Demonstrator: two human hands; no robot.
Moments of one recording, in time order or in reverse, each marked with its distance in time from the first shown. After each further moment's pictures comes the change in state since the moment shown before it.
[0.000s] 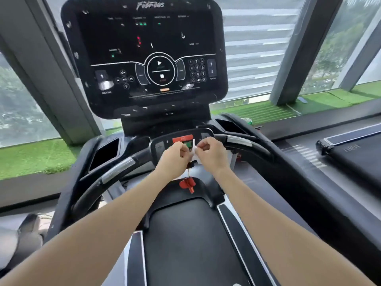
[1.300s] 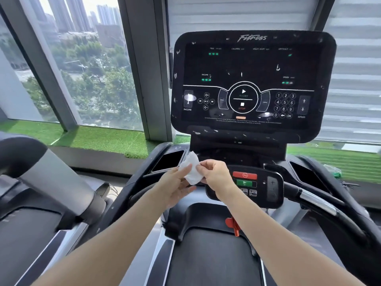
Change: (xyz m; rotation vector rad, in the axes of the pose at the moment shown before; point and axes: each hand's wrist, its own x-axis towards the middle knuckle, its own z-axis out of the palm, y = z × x) left_hand -0.025 -0.069 -0.077 -1.206 0.264 -0.479; right_hand 0.028 -0.066 0.106 0.440 -0.640 -0.002
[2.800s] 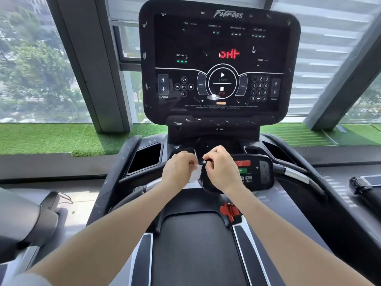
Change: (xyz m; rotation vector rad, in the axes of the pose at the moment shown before) left_hand 0.074 0.003 -0.005 1.293 -0.083 0.684; right_hand 0.002 0.008 -0.005 -0.977 0.391 -0.231
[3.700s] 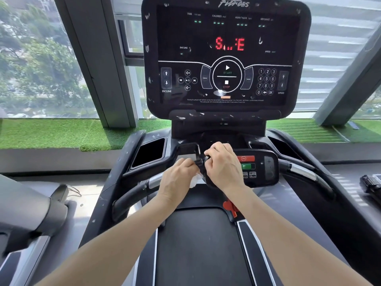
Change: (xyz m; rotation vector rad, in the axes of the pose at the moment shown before) left_hand -0.038 -0.021 0.018 0.238 0.182 0.310; right_hand -0.004 0.009 0.019 -0.141 0.172 -0.151
